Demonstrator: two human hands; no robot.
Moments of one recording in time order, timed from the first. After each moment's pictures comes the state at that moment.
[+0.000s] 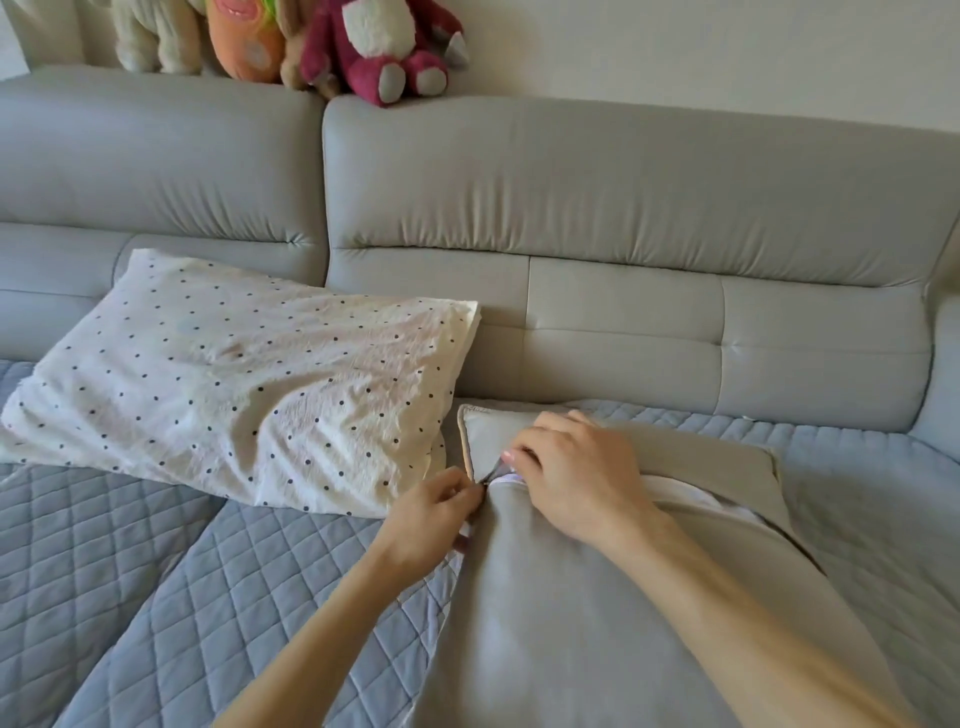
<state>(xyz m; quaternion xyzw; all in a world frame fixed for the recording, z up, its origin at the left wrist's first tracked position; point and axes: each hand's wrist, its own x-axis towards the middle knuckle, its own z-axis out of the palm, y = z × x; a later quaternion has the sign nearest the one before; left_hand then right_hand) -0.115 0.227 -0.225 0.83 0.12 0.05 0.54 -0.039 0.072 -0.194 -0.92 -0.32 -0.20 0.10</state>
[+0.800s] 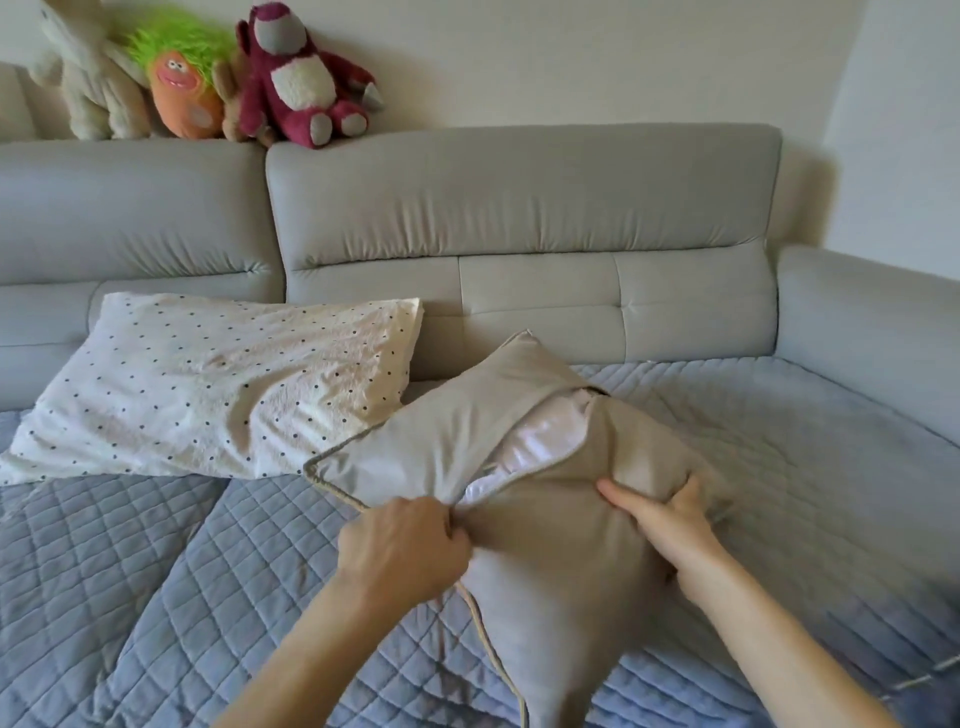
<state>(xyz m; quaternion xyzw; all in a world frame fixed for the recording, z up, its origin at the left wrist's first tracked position) -0.268 0.156 -0.195 0.99 0.09 0.01 0.09 -0.182 -0.096 -0.258 -0.77 0.17 0.04 0.62</state>
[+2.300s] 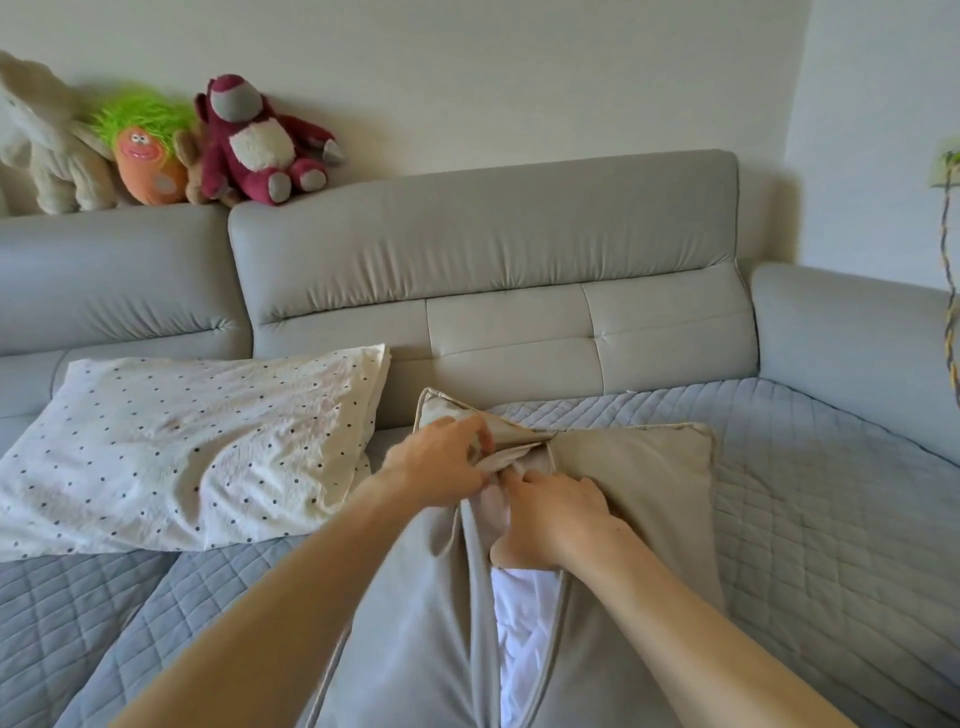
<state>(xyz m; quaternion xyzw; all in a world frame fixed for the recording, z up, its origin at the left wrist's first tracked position) -0.116 0.107 -0.161 0.99 -0.04 0.03 0.11 -0.143 -0.049 -0.189 -0.98 -0.18 0.03 0.09</state>
